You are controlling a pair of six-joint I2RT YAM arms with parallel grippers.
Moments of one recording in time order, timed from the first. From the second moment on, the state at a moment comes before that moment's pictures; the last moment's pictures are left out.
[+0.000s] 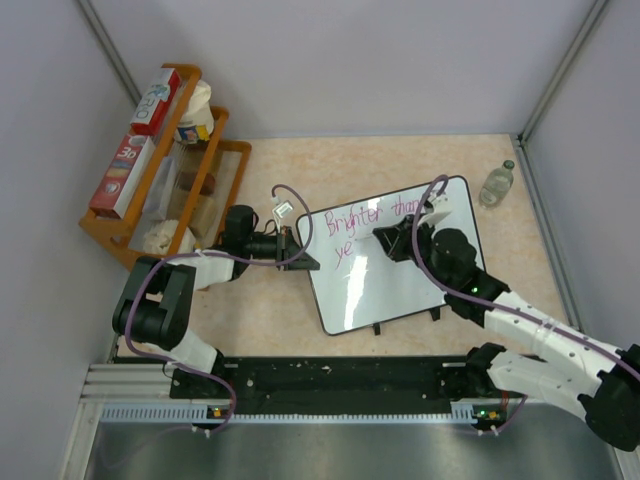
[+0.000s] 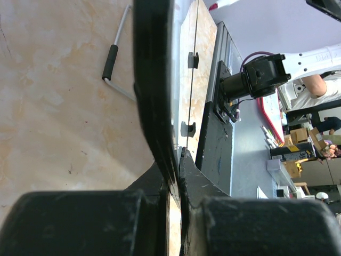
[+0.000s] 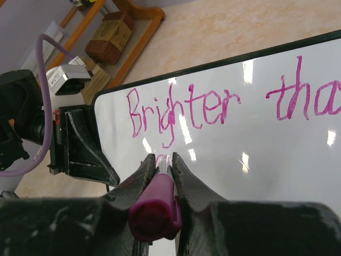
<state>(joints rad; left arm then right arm) -0.26 1.57 0.64 0.40 1.19 -0.42 0.72 0.93 0.59 0.19 0.15 0.53</state>
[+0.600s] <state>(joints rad) -0.26 1.57 0.64 0.40 1.19 -0.42 0.72 0.96 0.60 0.19 0.18 0.52</state>
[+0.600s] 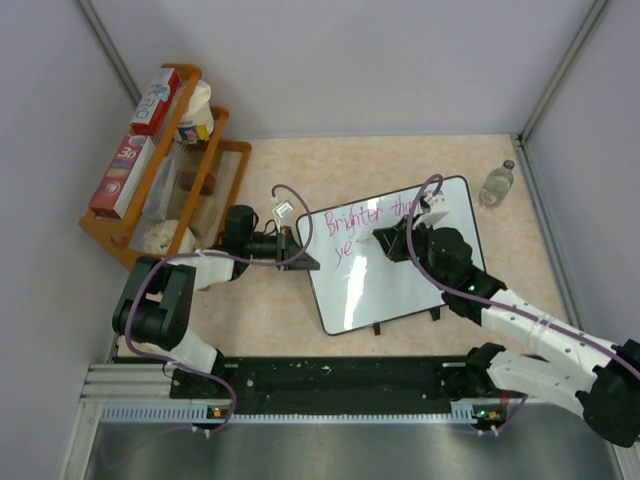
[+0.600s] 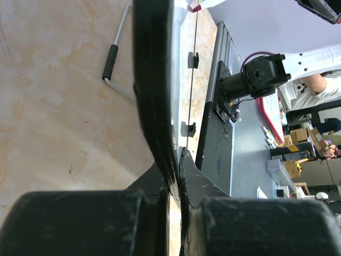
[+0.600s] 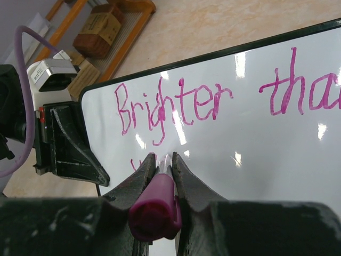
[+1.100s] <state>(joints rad) -0.26 1.57 0.64 0.40 1.19 -0.42 0.72 0.96 0.59 0.18 0.15 0.52</state>
